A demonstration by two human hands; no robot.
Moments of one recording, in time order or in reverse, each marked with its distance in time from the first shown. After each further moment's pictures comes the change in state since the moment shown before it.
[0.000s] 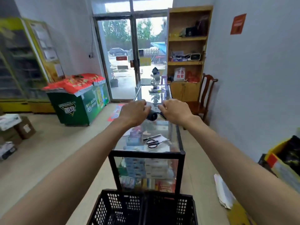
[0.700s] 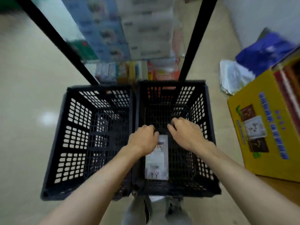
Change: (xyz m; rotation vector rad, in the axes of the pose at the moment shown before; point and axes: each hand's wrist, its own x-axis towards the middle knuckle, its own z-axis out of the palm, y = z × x) left_hand -0.281 -0.059 0.547 -0.211 -0.948 -0.210; right_hand -0.295 0.065 0.544 0.185 -0.647 0.333
